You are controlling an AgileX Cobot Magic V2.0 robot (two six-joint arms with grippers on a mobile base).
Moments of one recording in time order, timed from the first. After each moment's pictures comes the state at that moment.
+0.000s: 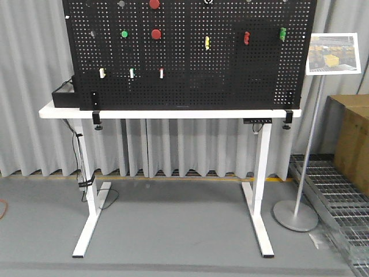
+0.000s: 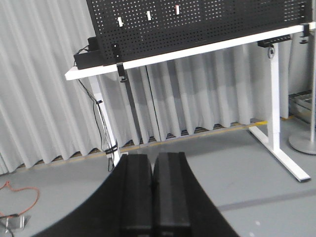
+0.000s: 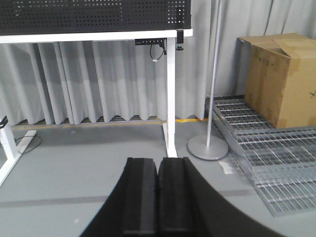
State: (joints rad) left arm -0.08 -0.01 0.03 -0.11 0.10 0.28; right arm -0.07 -0.01 0.03 -0.04 0.20 0.04
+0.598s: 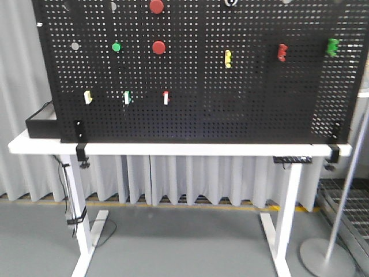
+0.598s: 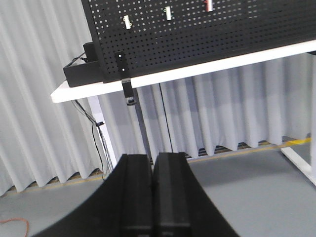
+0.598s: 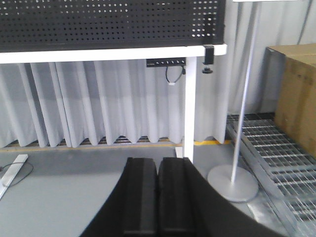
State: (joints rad) left arm -0.08 -0.01 0.03 -0.11 0.10 0.28; right arm -0.07 -0.01 0.03 -0.04 0.20 0.04
